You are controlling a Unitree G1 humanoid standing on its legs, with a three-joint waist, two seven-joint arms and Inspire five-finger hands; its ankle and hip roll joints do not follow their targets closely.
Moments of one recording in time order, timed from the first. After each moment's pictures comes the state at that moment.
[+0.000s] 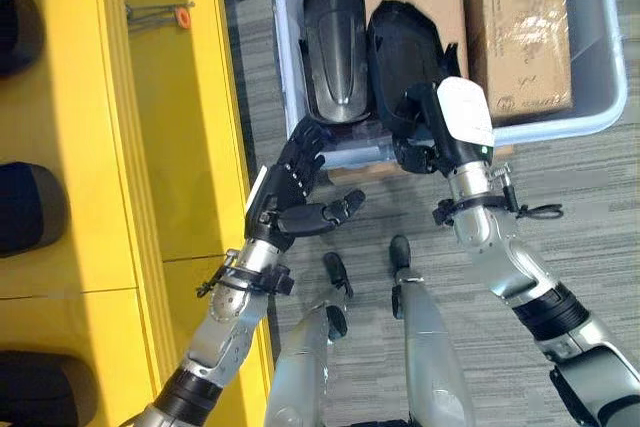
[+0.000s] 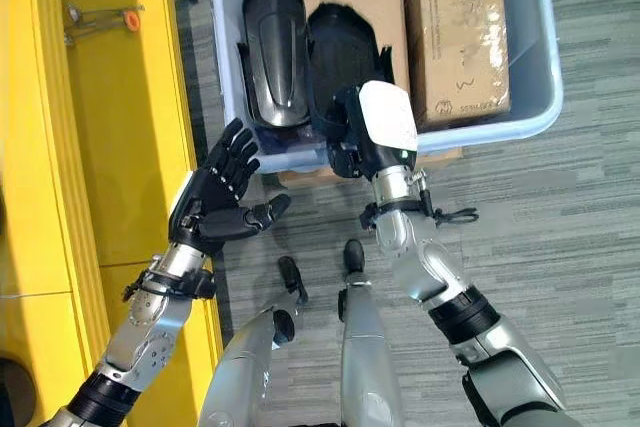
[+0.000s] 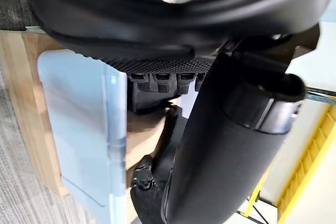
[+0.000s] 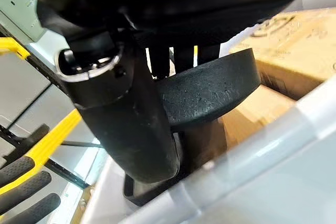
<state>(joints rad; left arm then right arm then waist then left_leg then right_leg) -0.15 0.42 -0.31 -0.08 -0.62 -0.28 0.01 -0.59 -0.56 0.45 -0.01 -0.47 0.23 -0.35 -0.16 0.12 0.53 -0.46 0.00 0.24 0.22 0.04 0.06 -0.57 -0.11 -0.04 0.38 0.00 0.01</state>
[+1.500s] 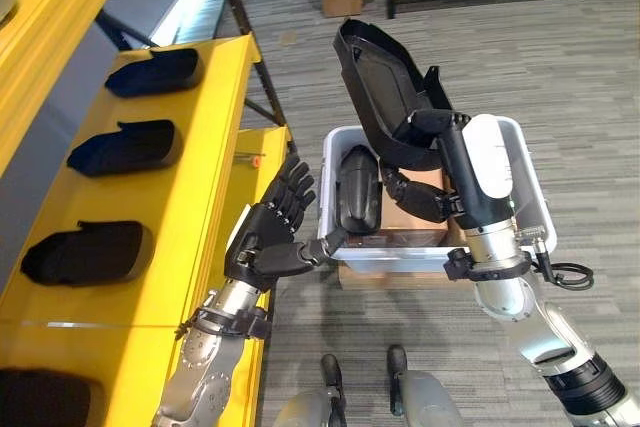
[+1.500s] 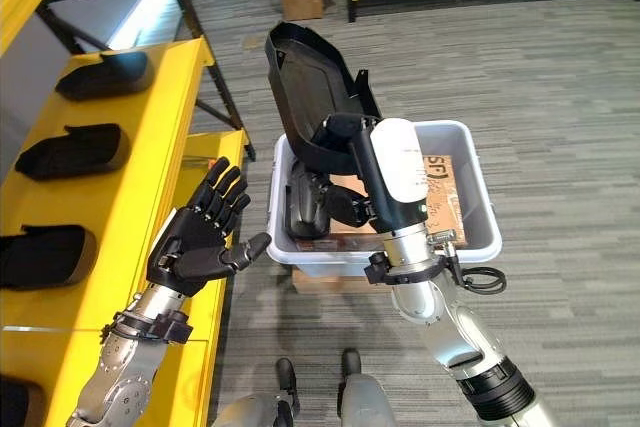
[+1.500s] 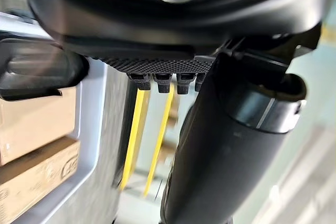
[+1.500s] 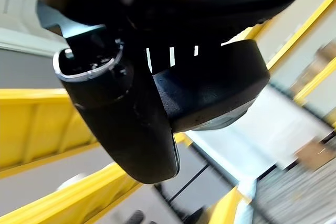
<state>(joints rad) 0.12 0.37 -0.18 -0.18 -0.75 -0.24 -0.17 -0.25 -0.60 0.36 -0.31 -0.42 -0.15 -0.45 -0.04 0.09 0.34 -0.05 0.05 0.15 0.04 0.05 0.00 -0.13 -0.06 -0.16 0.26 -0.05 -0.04</state>
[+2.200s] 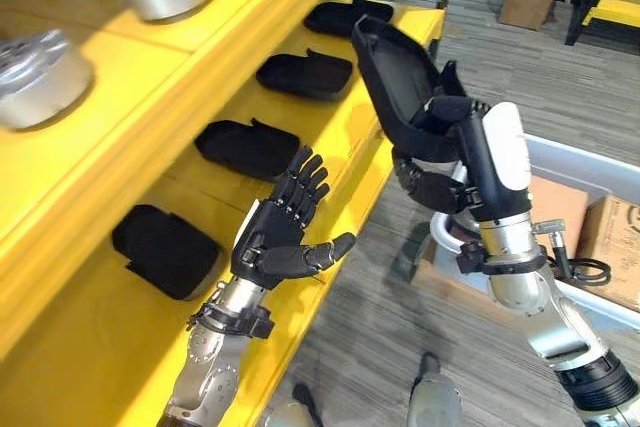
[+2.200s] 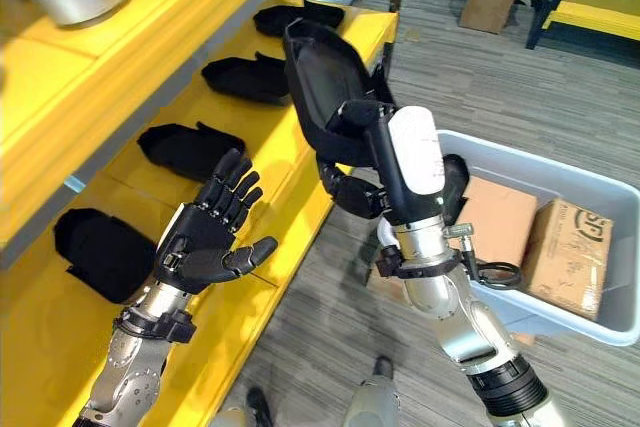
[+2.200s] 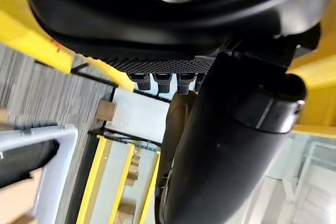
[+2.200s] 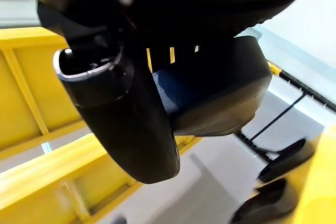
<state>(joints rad) 0.05 0.39 -0.21 -0.10 -0.73 -0.35 -0.28 -0.25 -0.60 0.26 -0.30 -0.37 -0.16 -0.46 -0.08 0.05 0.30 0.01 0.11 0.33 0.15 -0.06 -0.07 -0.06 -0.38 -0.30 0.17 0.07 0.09</state>
